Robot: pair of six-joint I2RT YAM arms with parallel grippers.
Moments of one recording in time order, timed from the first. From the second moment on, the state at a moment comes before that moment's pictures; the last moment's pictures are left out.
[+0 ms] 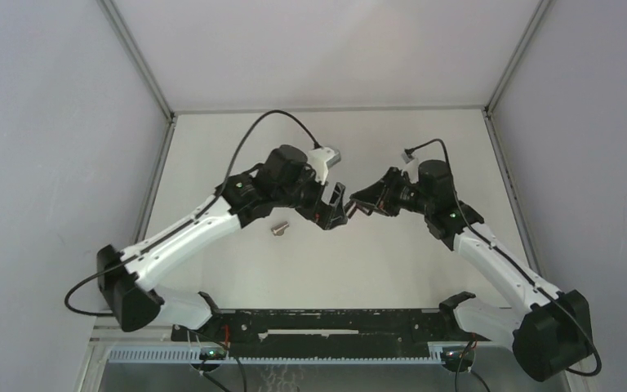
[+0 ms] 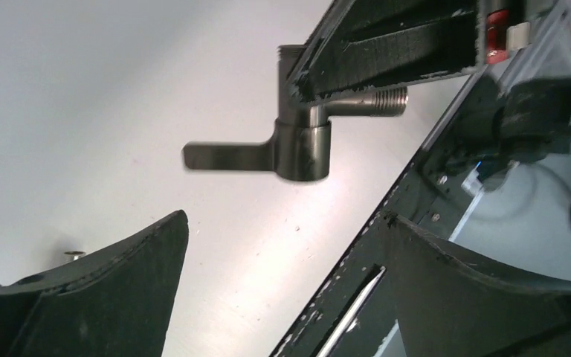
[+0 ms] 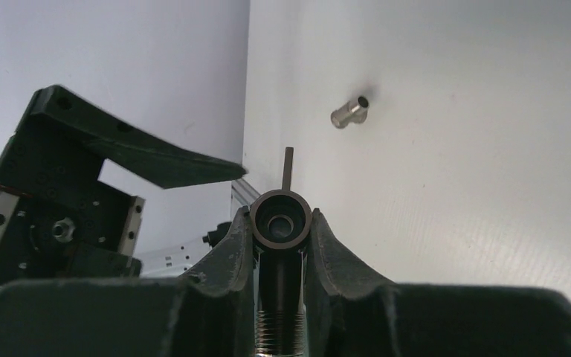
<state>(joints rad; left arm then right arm) -0.85 1.40 1.31 -0.60 0.26 -0.22 0.41 1.10 0.77 -0.12 -0.55 1.00</state>
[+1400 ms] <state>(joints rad) -0.75 1.22 0.81 0.44 0.55 -1.08 0.58 0.81 0.31 0.85 -0.16 1.22</state>
